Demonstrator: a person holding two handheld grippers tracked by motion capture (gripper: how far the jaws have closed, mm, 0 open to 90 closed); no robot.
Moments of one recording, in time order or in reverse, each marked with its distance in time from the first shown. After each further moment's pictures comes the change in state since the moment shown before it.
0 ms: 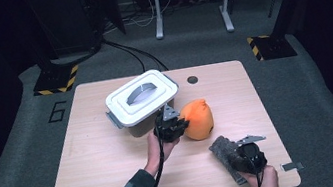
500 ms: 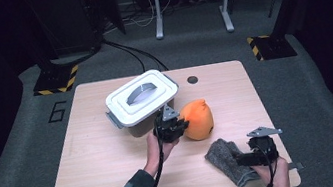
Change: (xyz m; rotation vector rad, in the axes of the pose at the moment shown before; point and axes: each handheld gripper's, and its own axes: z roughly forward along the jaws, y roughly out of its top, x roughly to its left) left arm 0.001 -0.001 -0.001 0.006 -0.004 0.000; right arm -0.030 0.011 -0.025 -0.124 0.022 -0.026
